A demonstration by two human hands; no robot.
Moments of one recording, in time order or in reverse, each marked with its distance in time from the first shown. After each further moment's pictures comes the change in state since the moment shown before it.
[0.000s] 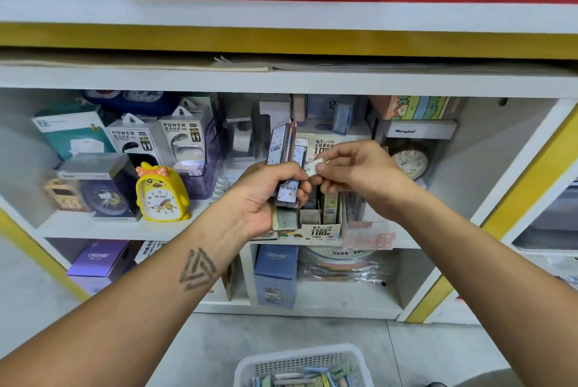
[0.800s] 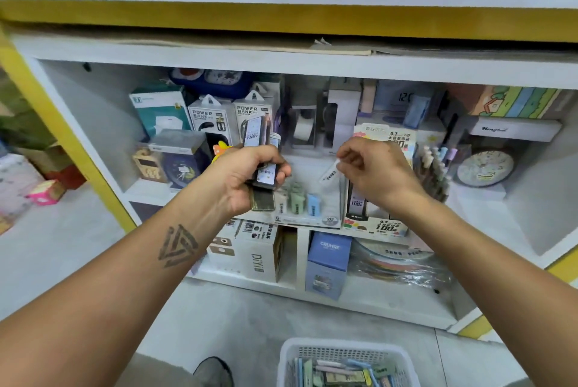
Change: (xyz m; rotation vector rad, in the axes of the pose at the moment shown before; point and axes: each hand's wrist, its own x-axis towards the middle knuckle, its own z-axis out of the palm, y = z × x) left_hand -0.041 0.053 -0.103 0.050 0.343 0.140; right_hand 0.033 0.019 0.079 -0.757 0.111 -0.426
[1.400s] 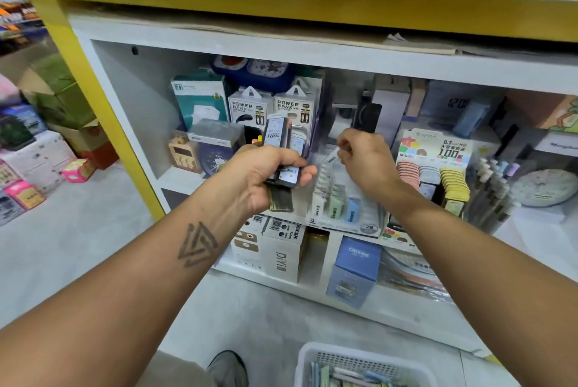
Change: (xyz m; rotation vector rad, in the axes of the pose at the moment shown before) left_hand 0.001 0.012 -0.037 -0.025 0.053 -0.044; right_hand 0.067 -0.018 0.083 -0.120 -0.011 0.002
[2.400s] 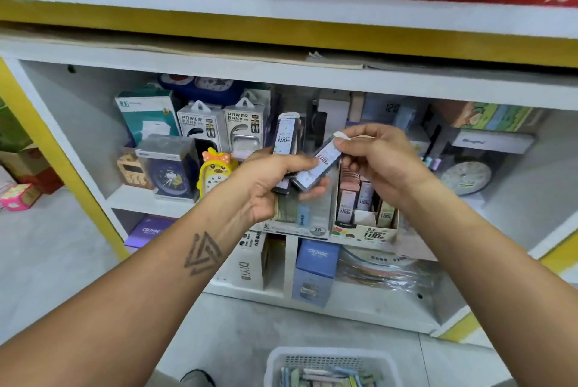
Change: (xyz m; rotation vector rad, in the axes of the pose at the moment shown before) left_hand -0.018 -0.020 0.074 0.092 -0.266 -0.008; right_hand -0.052 -0.001 -0.115 1.050 -0.011 0.448
